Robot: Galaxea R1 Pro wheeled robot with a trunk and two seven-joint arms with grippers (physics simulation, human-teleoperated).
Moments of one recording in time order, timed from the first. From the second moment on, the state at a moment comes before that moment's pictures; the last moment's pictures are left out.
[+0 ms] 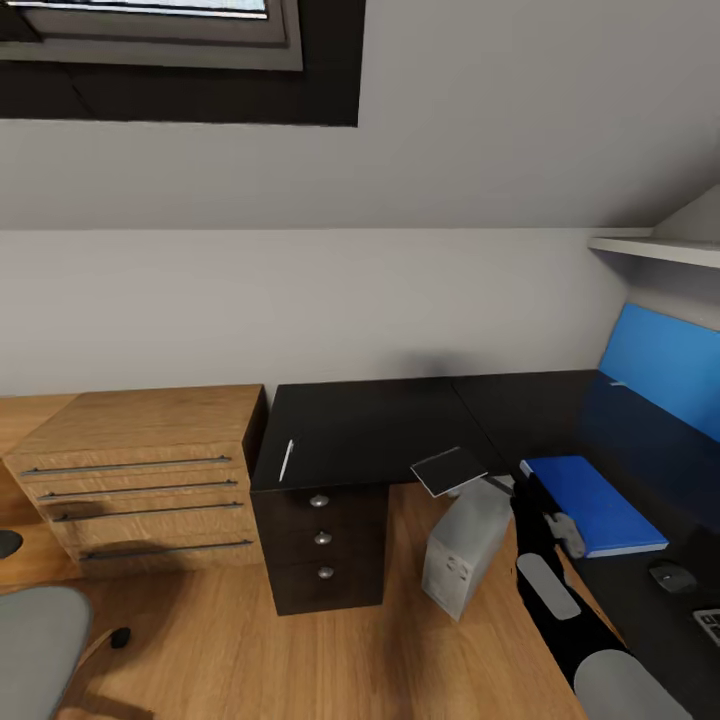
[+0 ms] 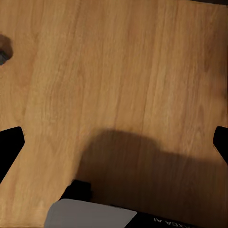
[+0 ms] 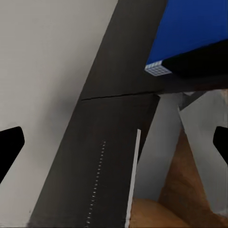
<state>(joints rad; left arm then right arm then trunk) -0.26 0.02 -0.85 -0.41 0.99 -0.12 0.39 -0.57 -0.09 0.06 -0.69 -1.28 -0.44 0.01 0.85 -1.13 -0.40</state>
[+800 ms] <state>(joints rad) -0.34 0.04 -0.82 -0.50 0.98 -0.15 0.40 -0.55 -0.01 0.04 -0.63 -1.31 -0.45 0.03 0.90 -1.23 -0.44</state>
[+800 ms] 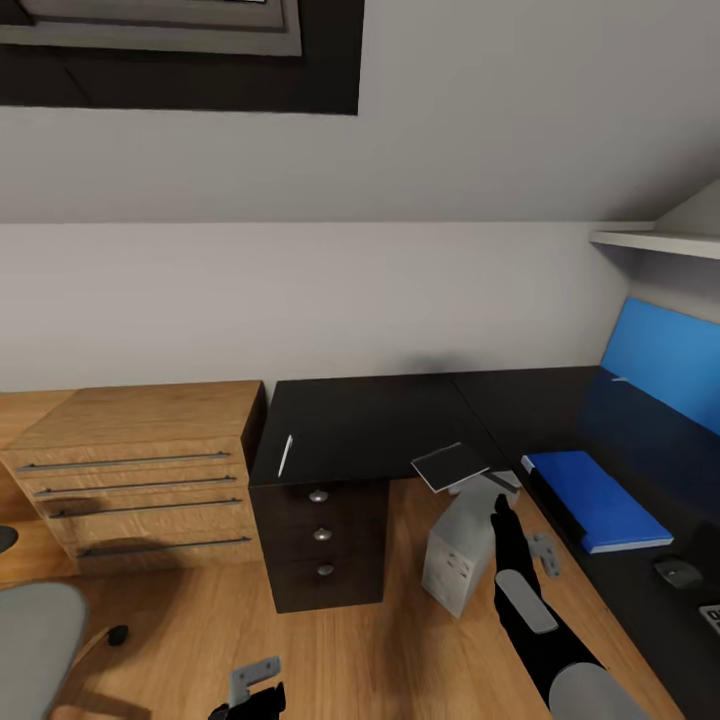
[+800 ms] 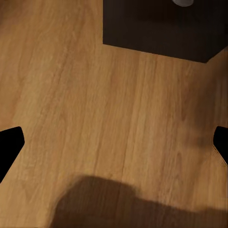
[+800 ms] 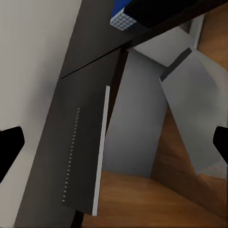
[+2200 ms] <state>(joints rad) -0.34 0.04 -0.83 -0.52 0.98 -0.15 0.39 -0.55 -0.01 0.16 -0.57 -1.31 -0.22 0.17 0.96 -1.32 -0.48</state>
